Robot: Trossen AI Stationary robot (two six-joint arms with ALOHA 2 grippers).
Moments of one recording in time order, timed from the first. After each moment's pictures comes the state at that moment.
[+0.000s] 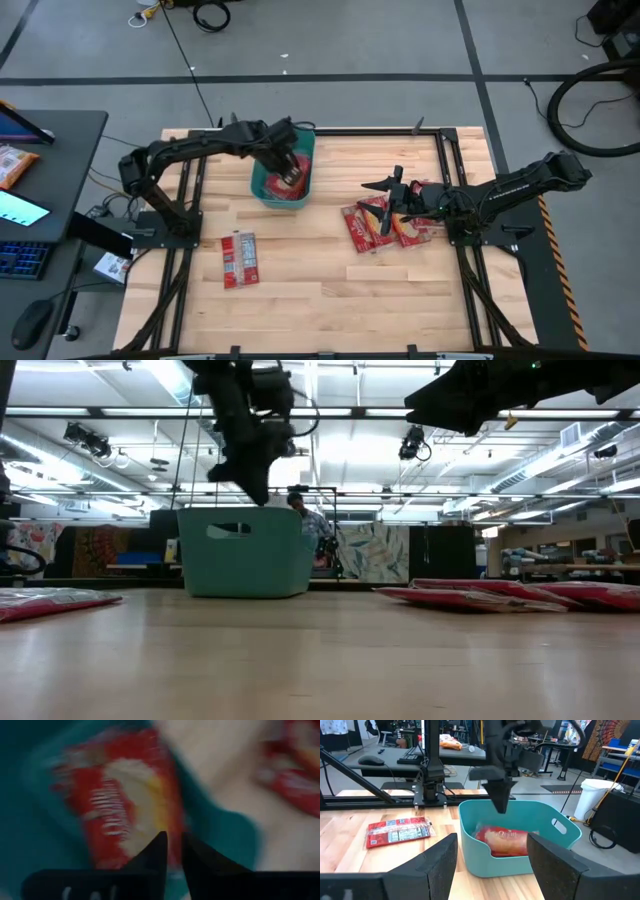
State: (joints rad) left arm 0.41 1.63 1.36 -0.87 0.06 -0.41; right arm 0.17 1.03 0.49 0.43 0.47 -0.06
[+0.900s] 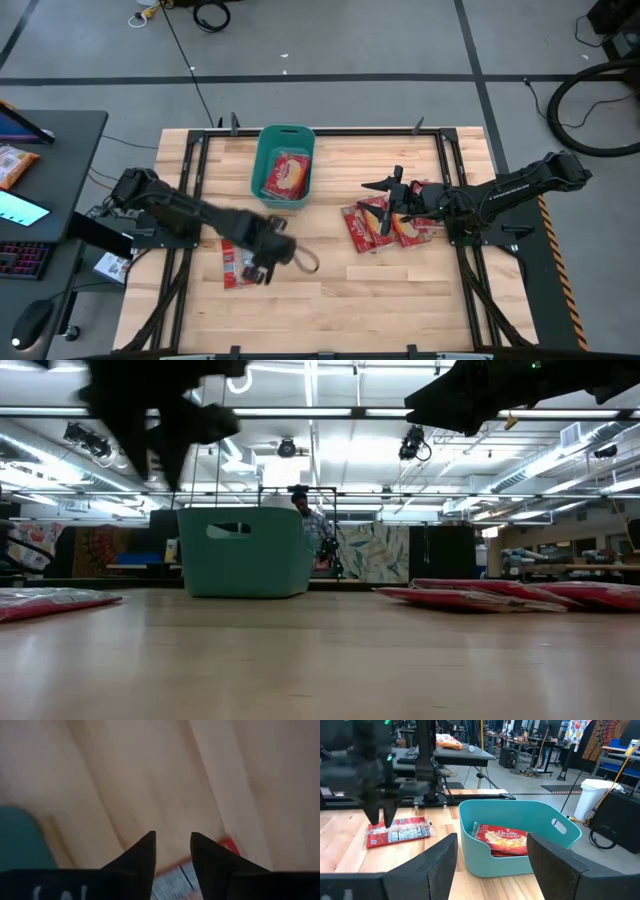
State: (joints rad) left arm -0.34 1.62 1.23 -0.96 -0.05 0.05; right arm 0.17 1.03 0.49 0.43 0.47 -0.06
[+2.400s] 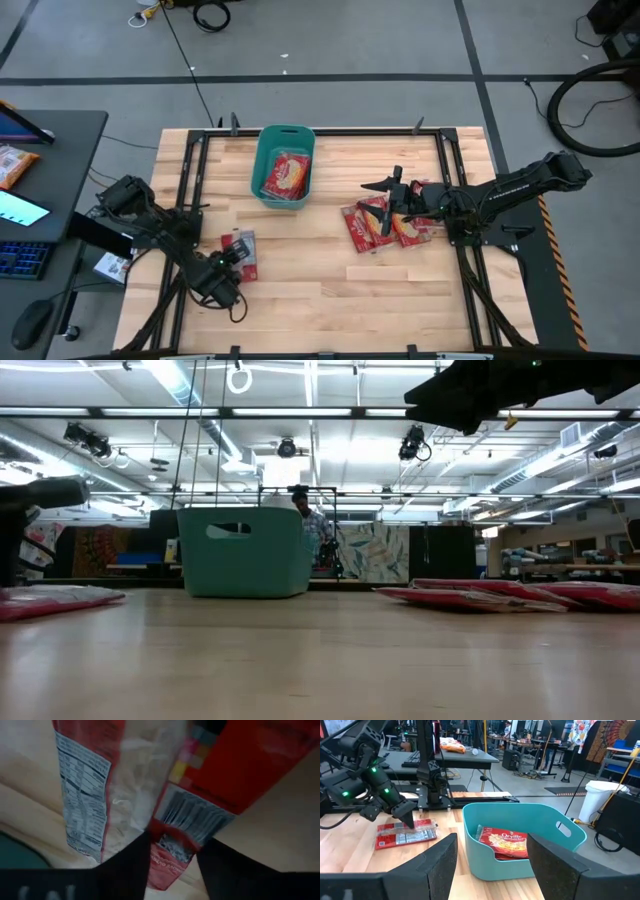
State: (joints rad) left arm -0.81 1.61 0.74 -0.91 -0.36 0.18; right arm 0.17 1.03 0.49 0.44 0.45 -0.05
